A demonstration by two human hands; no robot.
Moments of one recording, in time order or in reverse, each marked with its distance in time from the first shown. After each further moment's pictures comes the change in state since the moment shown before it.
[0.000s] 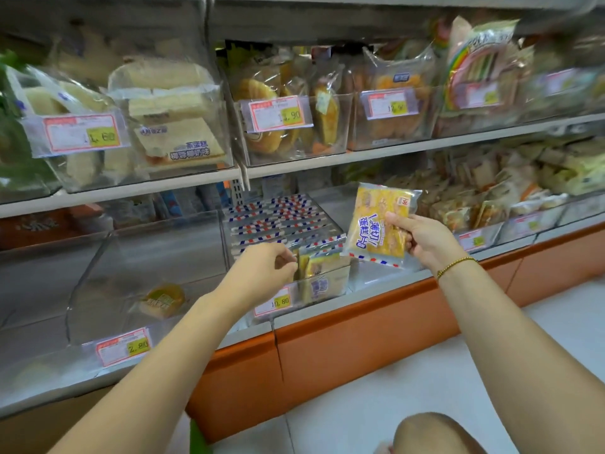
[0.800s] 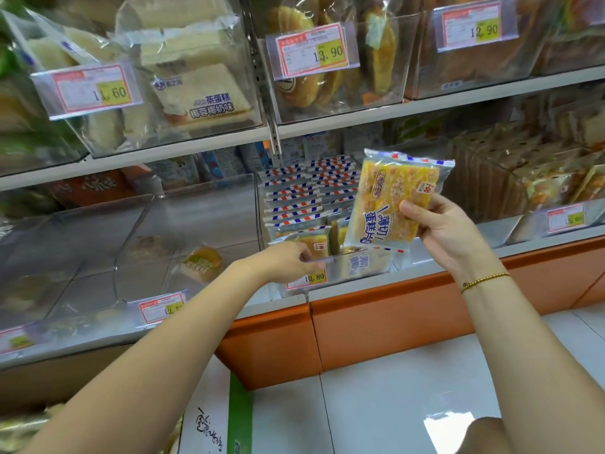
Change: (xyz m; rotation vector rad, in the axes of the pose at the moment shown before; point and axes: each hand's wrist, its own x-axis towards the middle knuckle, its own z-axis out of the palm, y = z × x) left_hand 0.037 -0.054 0.029 0.217 -0.440 -0.214; right_hand -0.001 0.040 0.042 0.179 -0.368 -0.133
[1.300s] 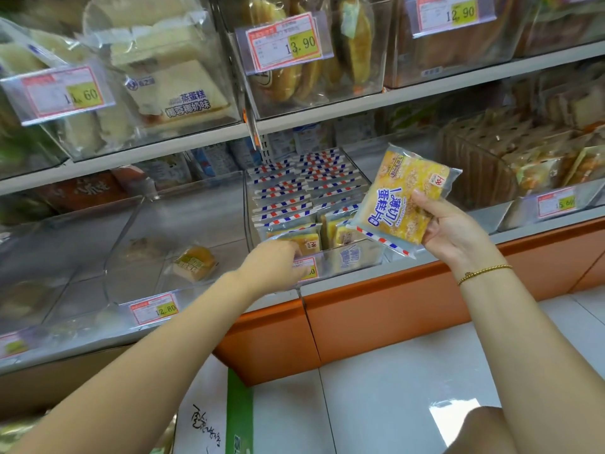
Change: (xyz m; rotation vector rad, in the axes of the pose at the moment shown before) left_hand -0.006 0.007 0.019 0.262 0.203 0.019; right_hand 0.004 0.006 -0.031 0.276 0.124 0.197
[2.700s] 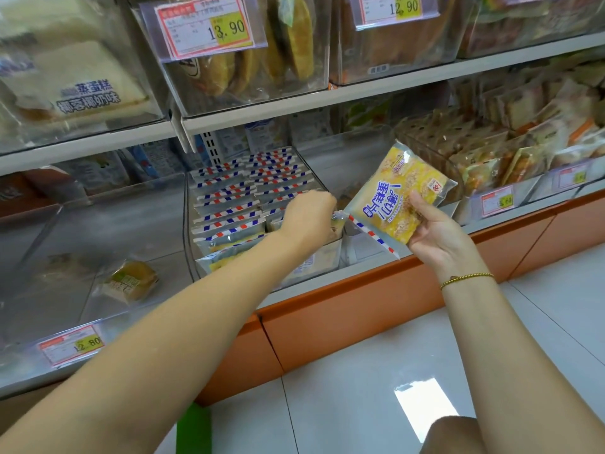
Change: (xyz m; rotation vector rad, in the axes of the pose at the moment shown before) left_hand 0.085 0.114 -0.031 0.004 0.295 0.166; right_hand 0.006 -0.018 -0.043 0.221 0.140 -0.020
